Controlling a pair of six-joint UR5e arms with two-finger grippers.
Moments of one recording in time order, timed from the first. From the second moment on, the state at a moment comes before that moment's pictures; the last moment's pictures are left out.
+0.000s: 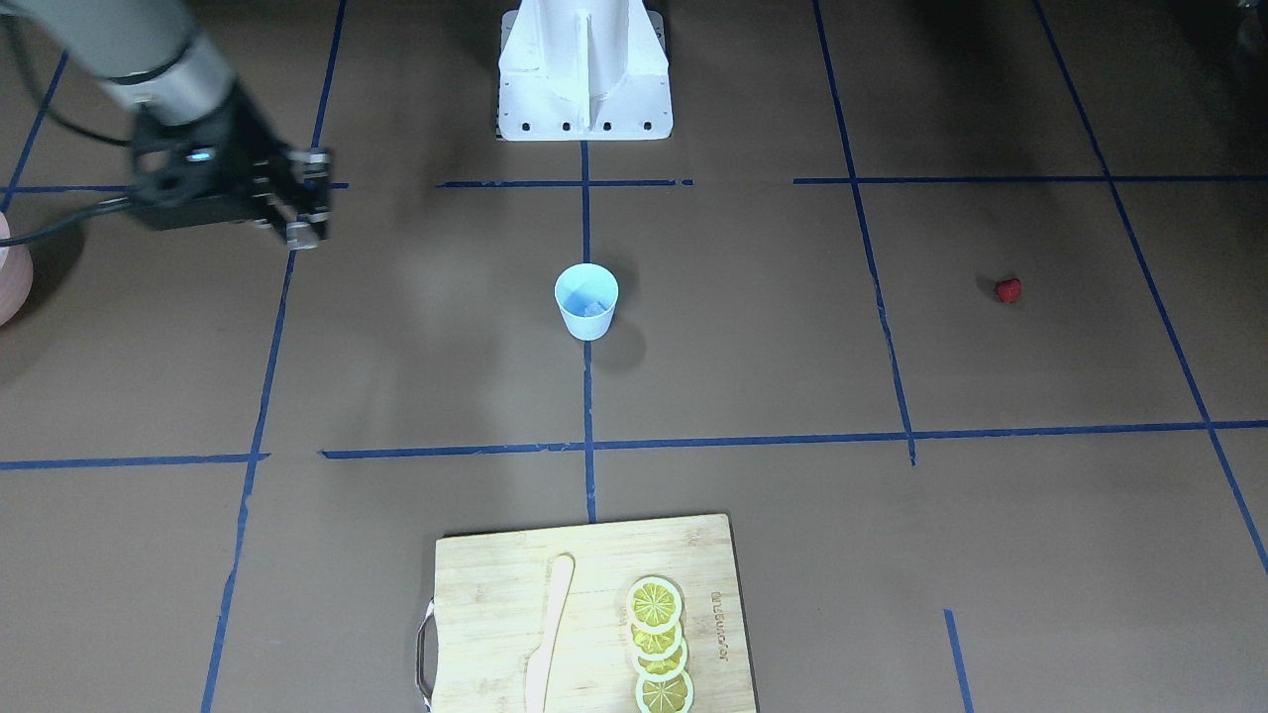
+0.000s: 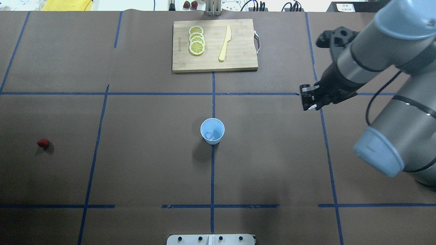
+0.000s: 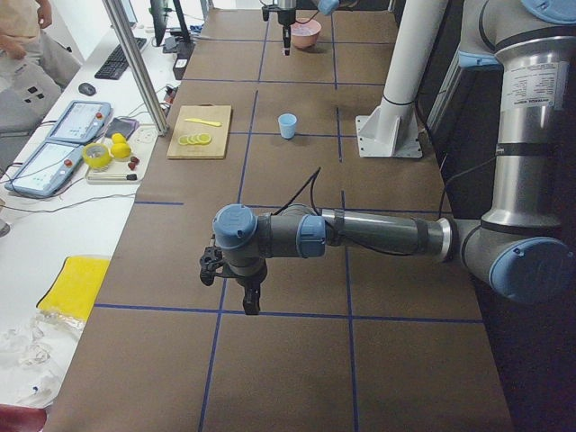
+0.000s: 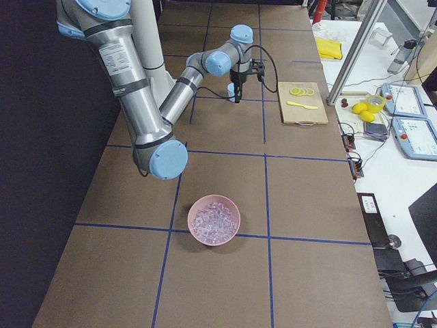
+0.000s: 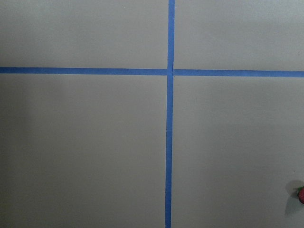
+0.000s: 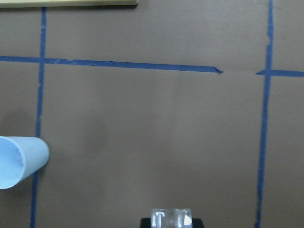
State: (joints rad) left arm -1.56 -1.54 -1.68 -1.45 -2.38 0.01; right arm 0.77 -1.07 2.08 -1.90 2.11 0.94
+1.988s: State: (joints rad) left arm -1.56 -1.54 -1.68 -1.45 -2.38 0.01; right arm 0.48 -0.64 1.58 -1.85 1.83 1.23
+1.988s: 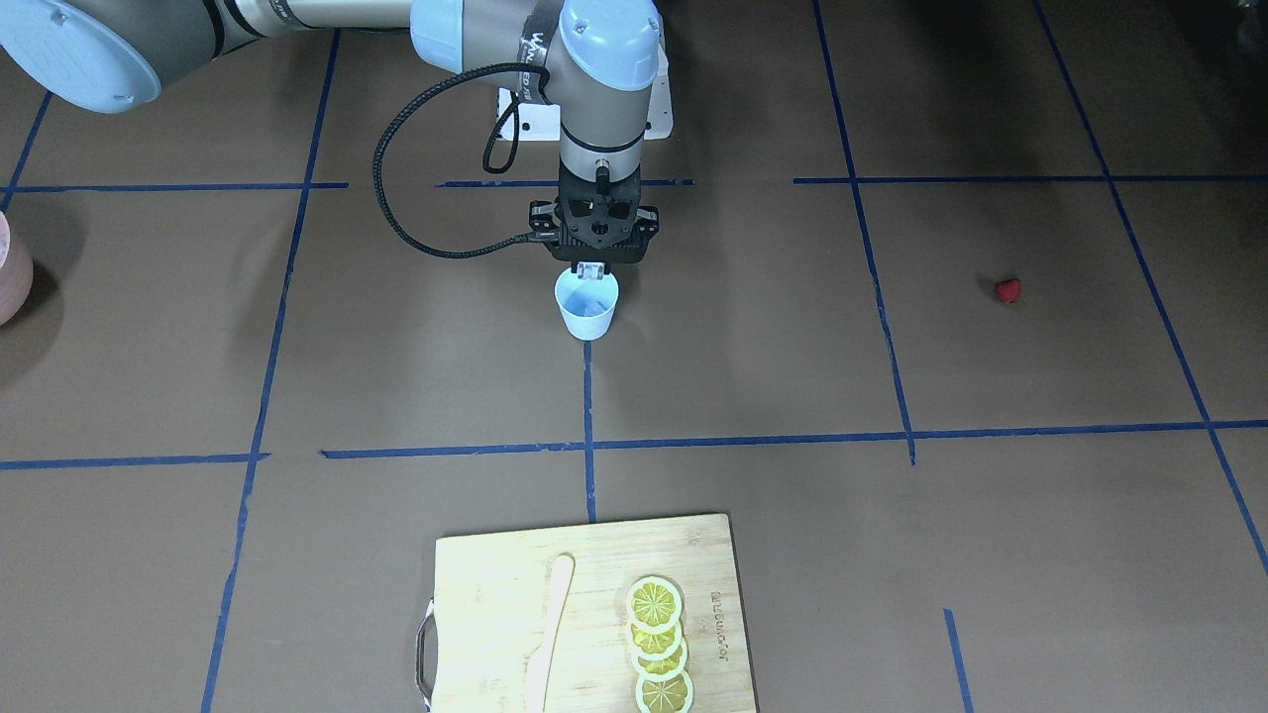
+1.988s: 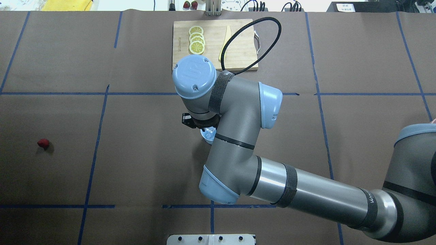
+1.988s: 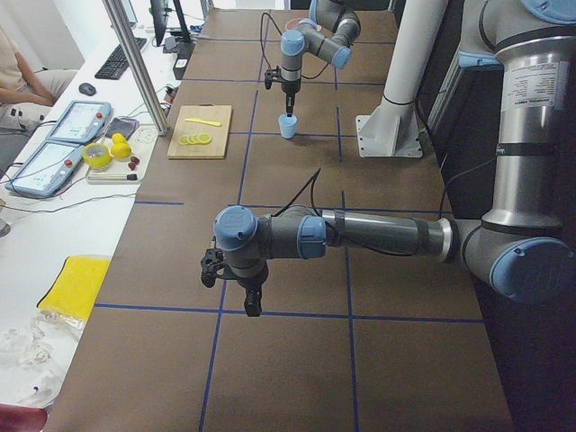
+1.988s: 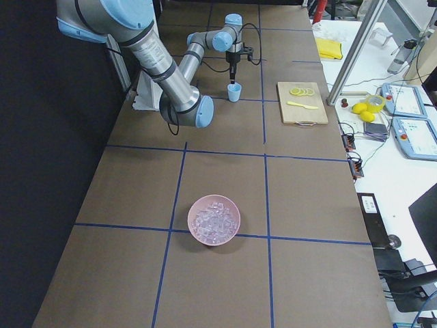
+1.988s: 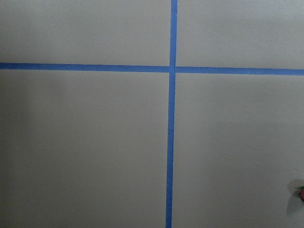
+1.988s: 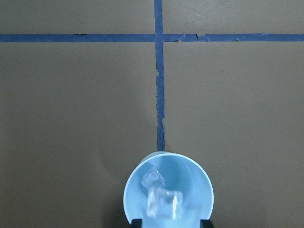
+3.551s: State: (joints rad) left arm -1.56 -1.54 -1.68 -1.45 -2.38 0.01; right arm 0.85 -1.10 1.94 -1.84 2.06 0.59
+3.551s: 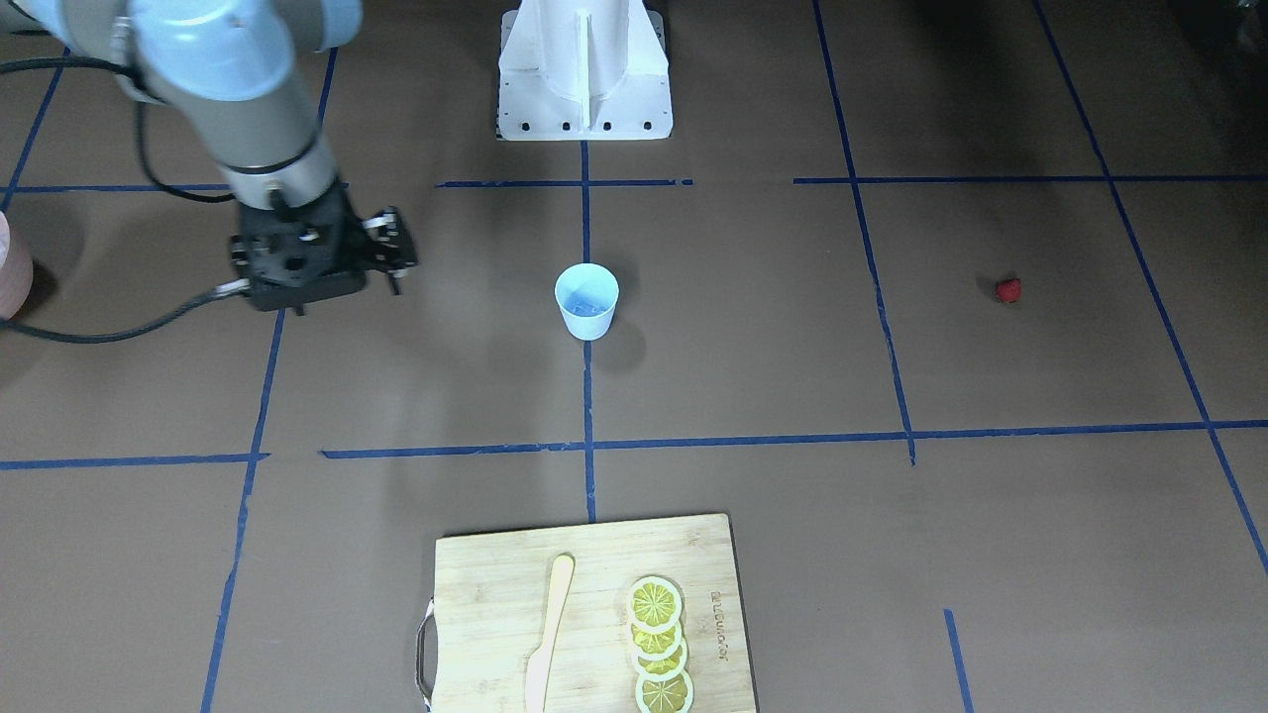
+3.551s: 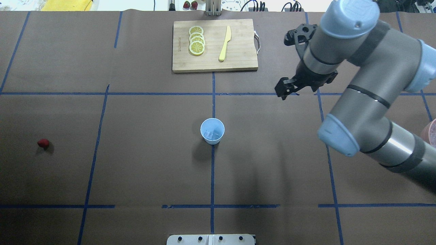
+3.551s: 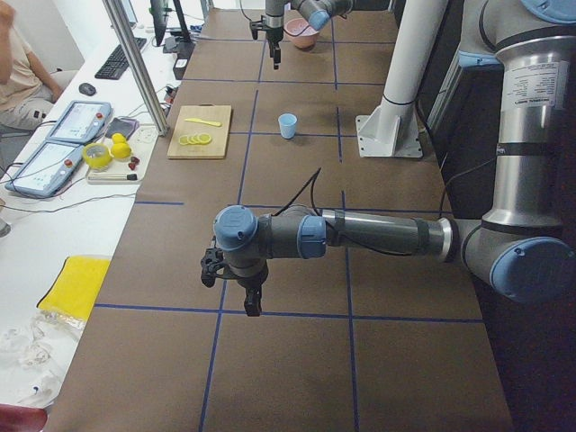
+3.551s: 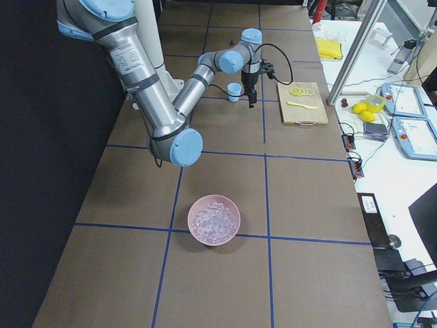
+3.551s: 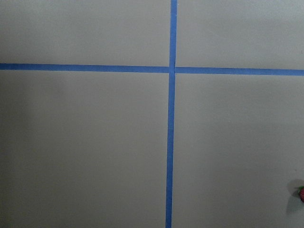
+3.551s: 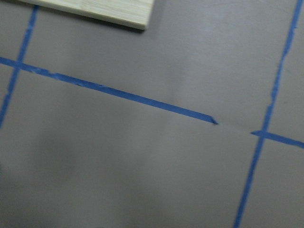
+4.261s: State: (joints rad) left arm -1.56 -1.54 -1.68 -1.45 -2.38 0.01; right arm 1.27 -1.48 1.99 -1.84 2.28 -0.11
